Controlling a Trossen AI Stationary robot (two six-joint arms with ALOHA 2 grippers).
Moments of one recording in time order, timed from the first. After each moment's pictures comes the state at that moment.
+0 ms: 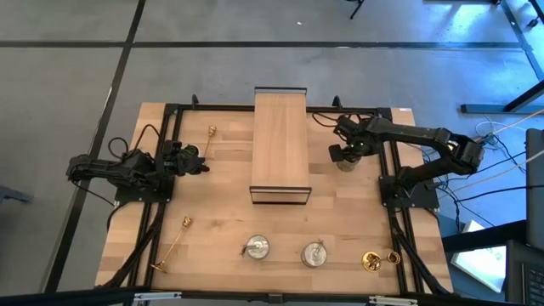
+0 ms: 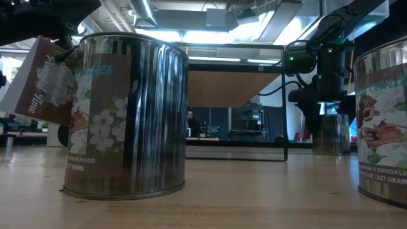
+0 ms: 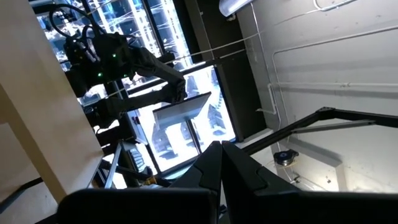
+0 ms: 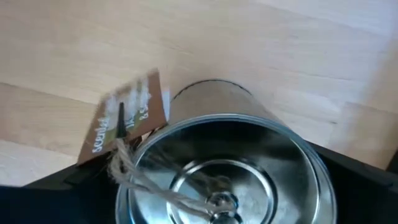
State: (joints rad) left arm -0.08 0.02 0.02 0.42 -0.20 -1.22; right arm -0.55 1.36 0.77 -0.88 0.03 0.77
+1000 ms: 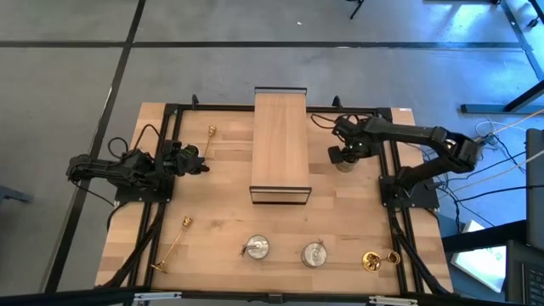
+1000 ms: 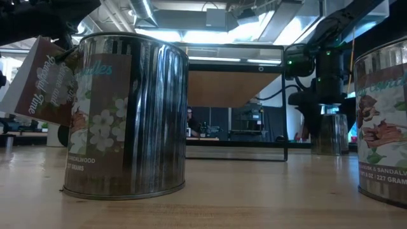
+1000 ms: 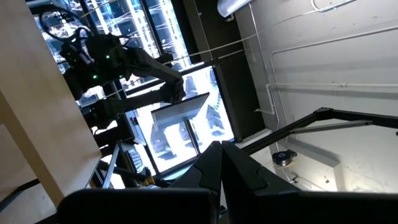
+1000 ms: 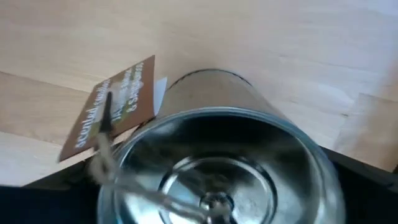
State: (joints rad) left arm -0.08 0.02 0.02 0.42 -0.20 -1.22; right arm -0.55 1.41 0.77 -0.88 0.00 0.77
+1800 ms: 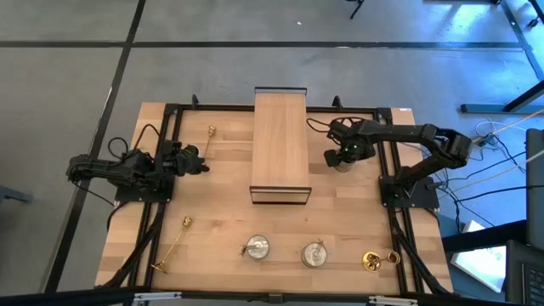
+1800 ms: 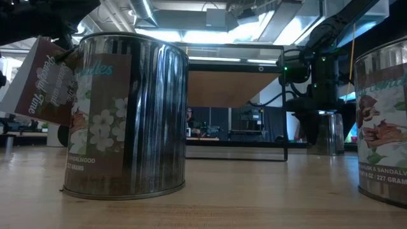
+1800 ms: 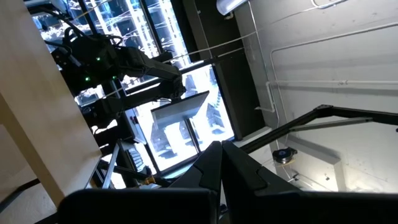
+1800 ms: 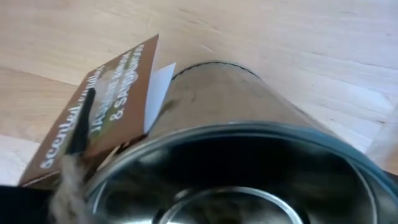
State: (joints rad) left arm -0.08 0.02 0.02 0.42 -0.19 -1.21; right arm -0.51 1.48 0.77 -0.83 -0.03 0.78
